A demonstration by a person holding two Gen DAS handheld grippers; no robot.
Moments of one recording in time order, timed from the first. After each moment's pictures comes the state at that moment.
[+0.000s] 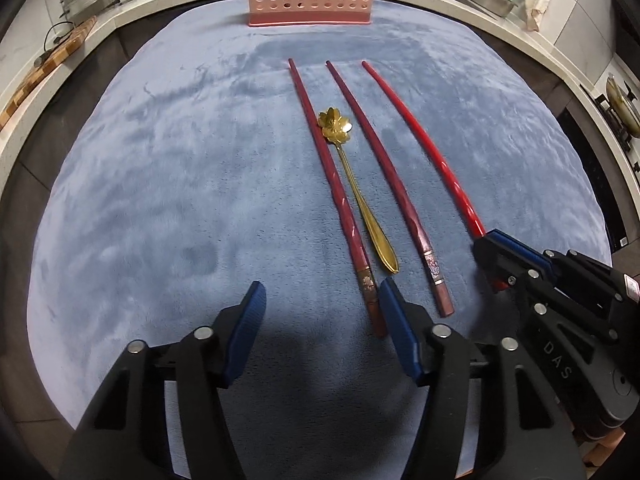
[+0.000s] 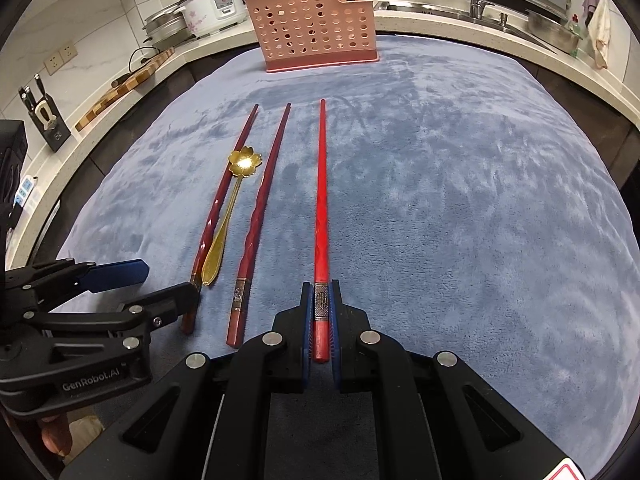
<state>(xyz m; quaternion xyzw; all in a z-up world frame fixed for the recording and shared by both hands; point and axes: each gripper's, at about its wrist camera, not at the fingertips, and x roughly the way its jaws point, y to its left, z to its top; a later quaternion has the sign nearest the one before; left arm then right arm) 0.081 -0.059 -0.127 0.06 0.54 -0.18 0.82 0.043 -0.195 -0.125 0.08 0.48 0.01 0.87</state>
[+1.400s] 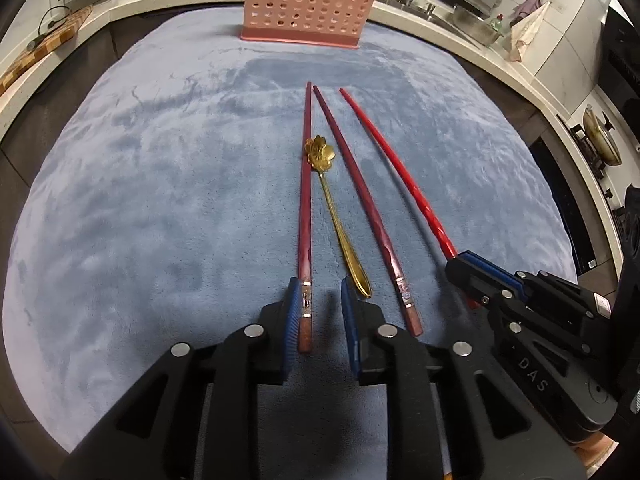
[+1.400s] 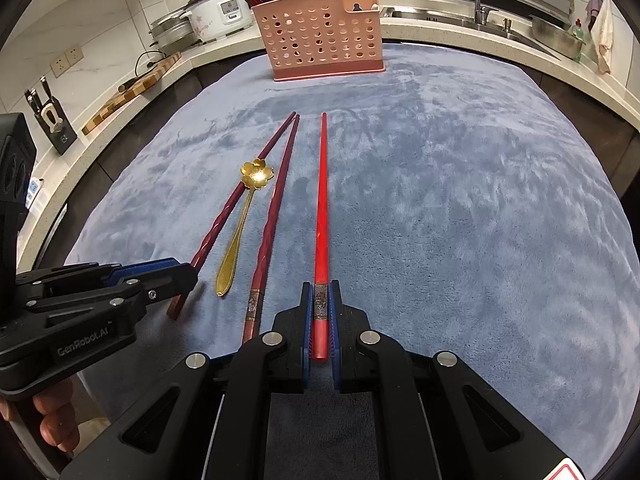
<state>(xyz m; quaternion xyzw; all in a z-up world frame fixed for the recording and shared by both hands) 0.089 -0.052 -0.123 0.00 0.53 -0.22 0.82 0.044 -0.192 -0.116 0.08 0.47 0.02 0.88</state>
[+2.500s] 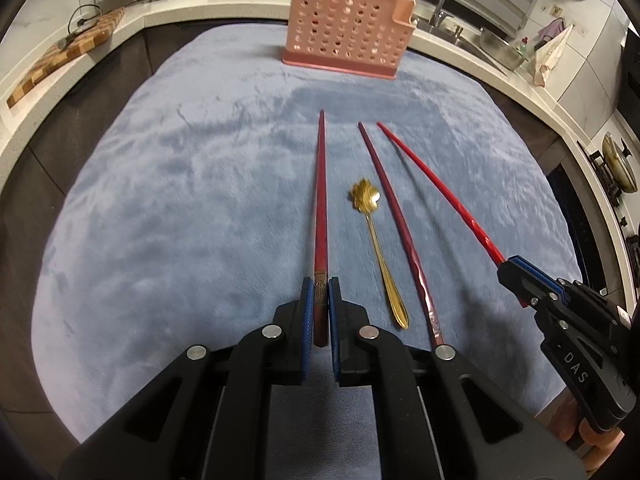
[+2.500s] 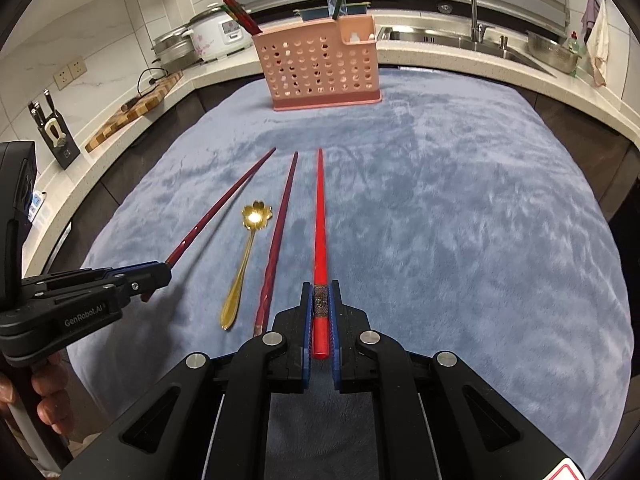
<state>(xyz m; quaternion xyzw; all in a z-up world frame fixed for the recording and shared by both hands) 0.107 -0.026 -0.097 -0.02 0.51 -0.18 0.84 0.051 -0.199 -0.087 0.08 0.44 0.01 0.89</state>
